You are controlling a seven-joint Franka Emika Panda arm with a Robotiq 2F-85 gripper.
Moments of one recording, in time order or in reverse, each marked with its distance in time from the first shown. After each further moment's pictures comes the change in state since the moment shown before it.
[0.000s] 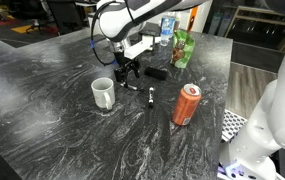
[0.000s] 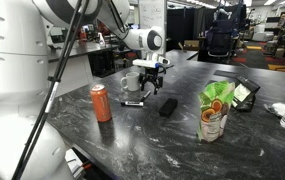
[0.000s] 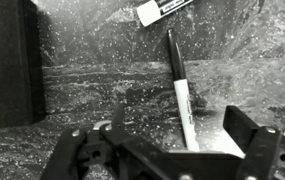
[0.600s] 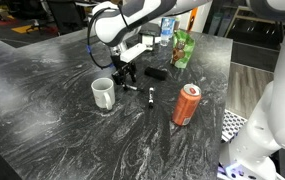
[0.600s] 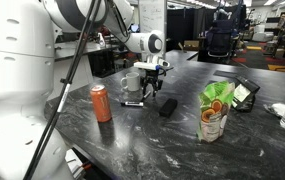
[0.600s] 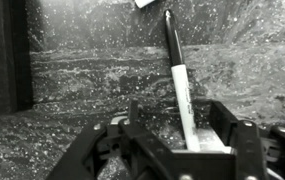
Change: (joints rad) arm 0.010 0.063 0.002 0.053 -0.011 -0.003 0.013
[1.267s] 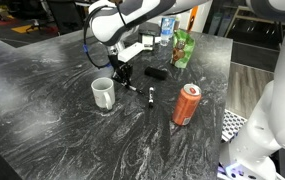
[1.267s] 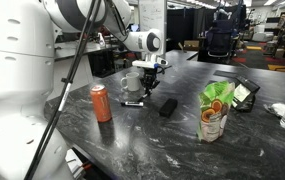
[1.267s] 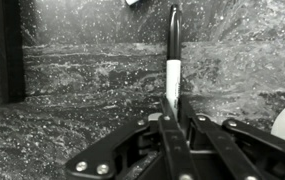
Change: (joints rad) arm 0.017 0.002 0.005 0.017 -0.002 -0.008 0.004
